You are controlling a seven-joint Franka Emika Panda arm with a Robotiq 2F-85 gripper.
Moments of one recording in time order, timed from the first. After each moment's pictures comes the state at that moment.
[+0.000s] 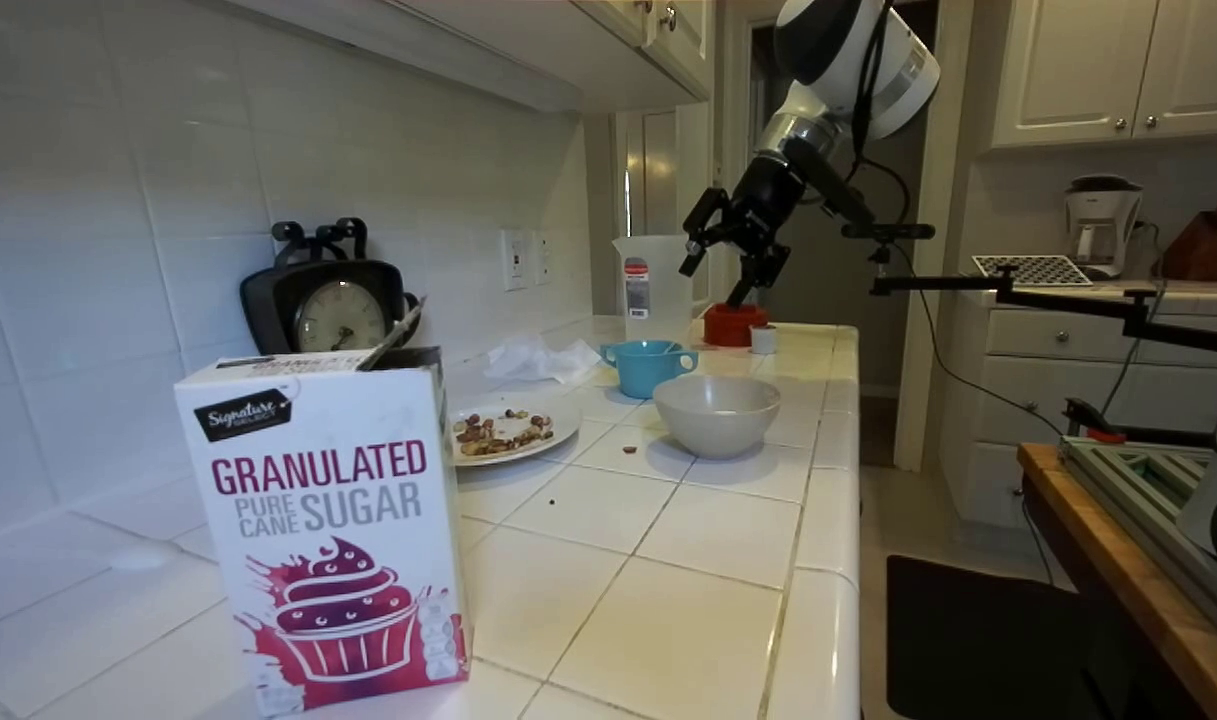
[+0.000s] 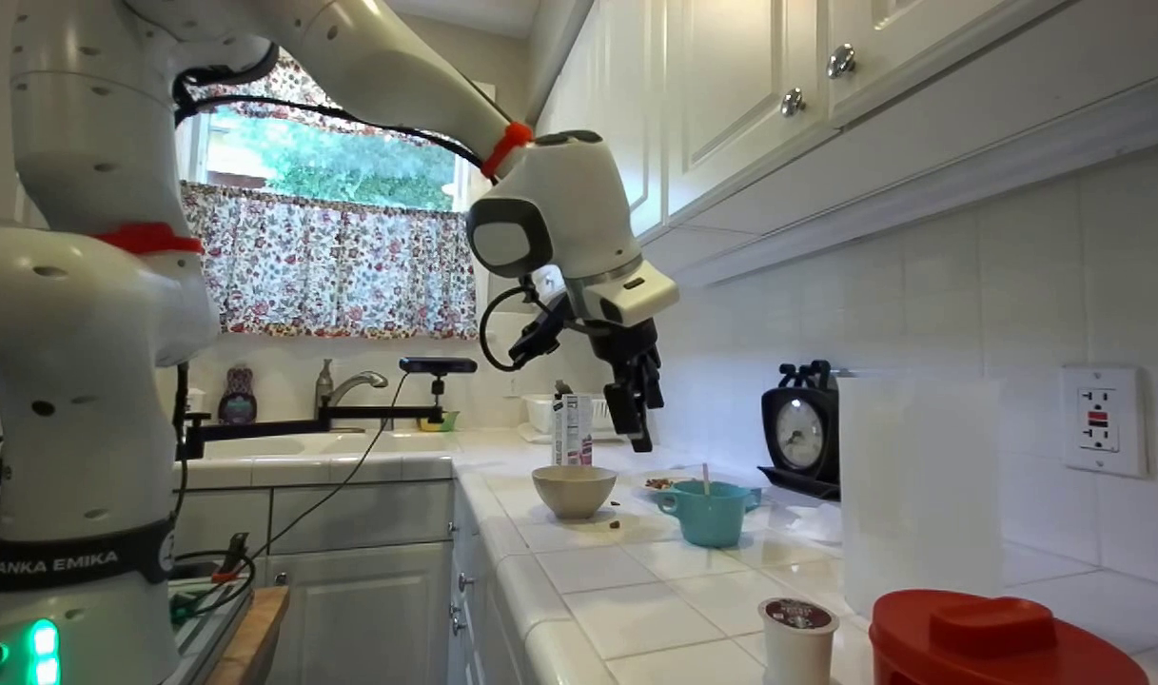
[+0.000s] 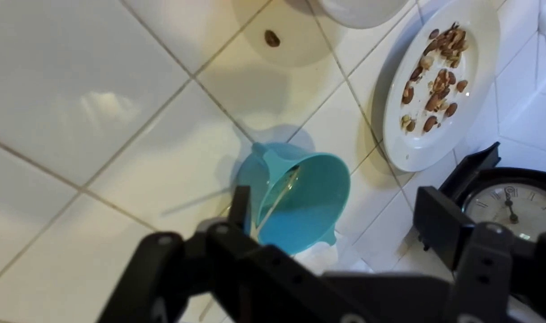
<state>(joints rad) -0.11 -0.13 -0.08 -2.49 0.87 2.64 -0.16</state>
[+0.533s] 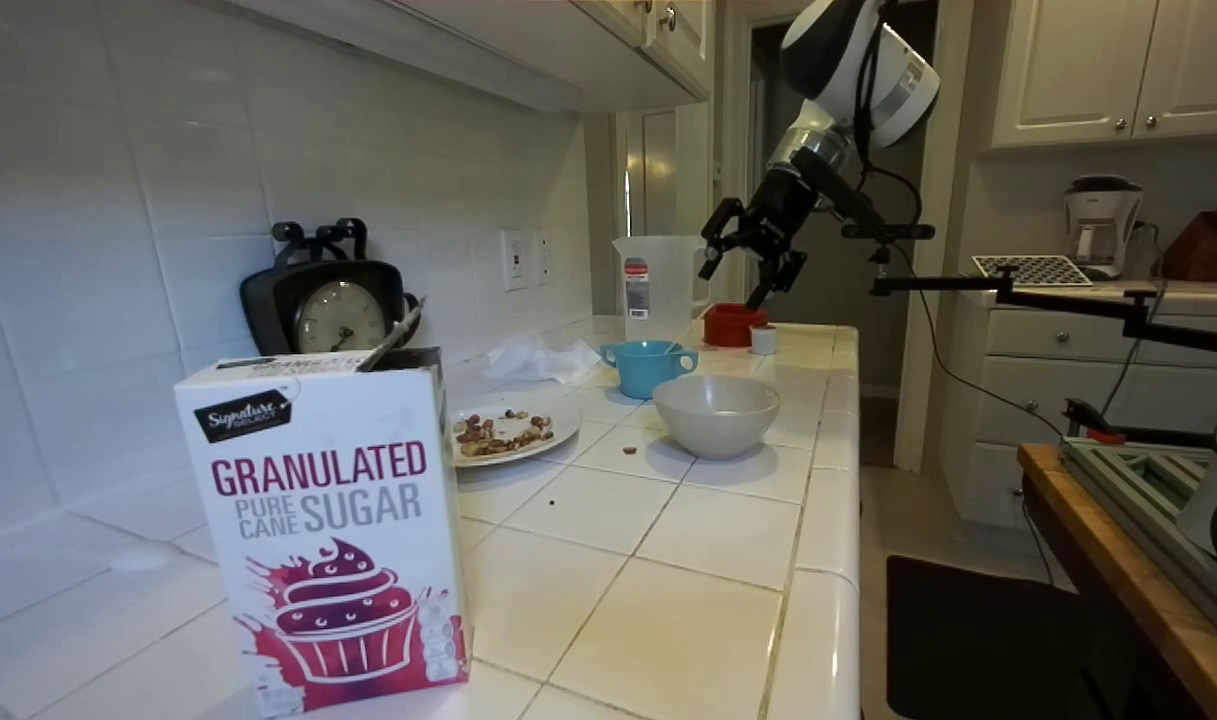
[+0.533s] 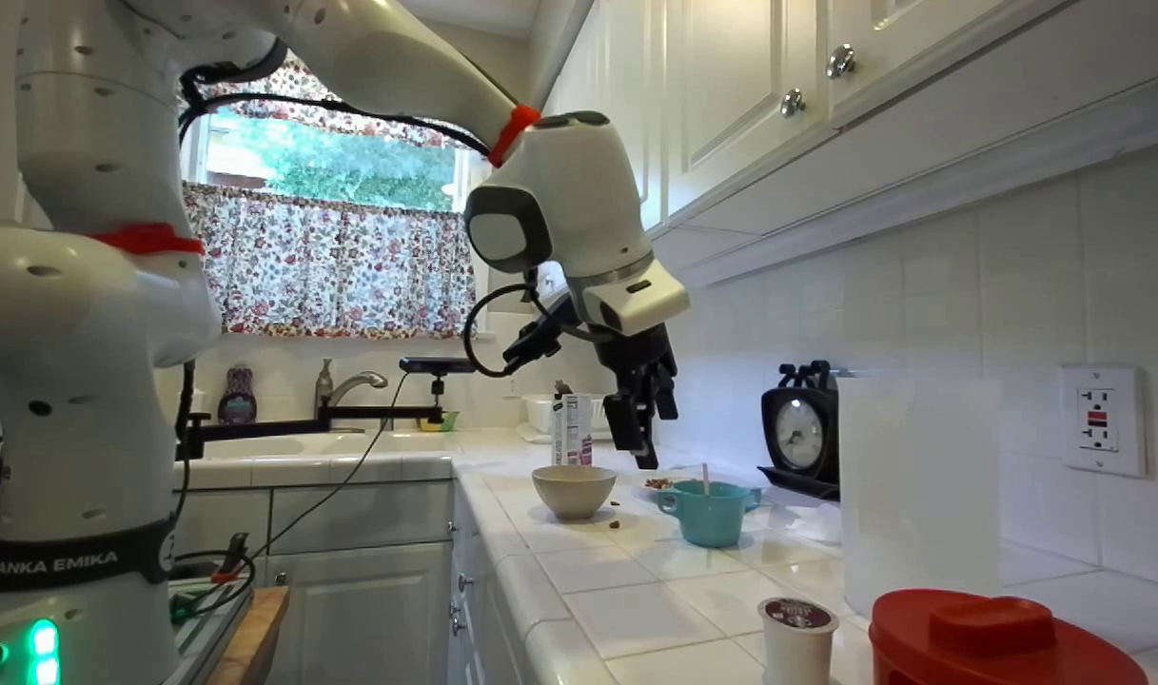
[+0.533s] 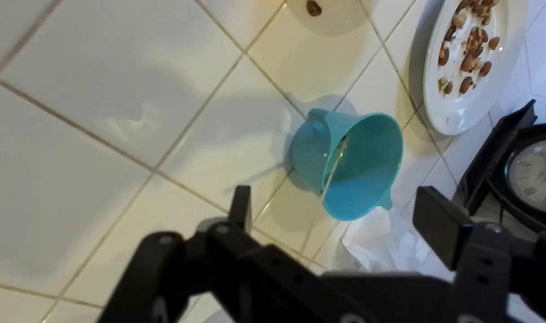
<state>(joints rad) -0.13 -0.12 -0.18 -2.48 0.87 2.58 -0.16</state>
